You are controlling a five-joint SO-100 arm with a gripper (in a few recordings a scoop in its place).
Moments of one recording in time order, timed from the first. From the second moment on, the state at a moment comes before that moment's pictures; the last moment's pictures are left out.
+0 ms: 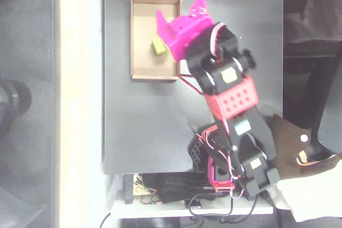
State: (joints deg) arm -27.5 115.2 88.8 66.4 85.5
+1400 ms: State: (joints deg) arm 1.5 166.0 145.2 66.5 85.3
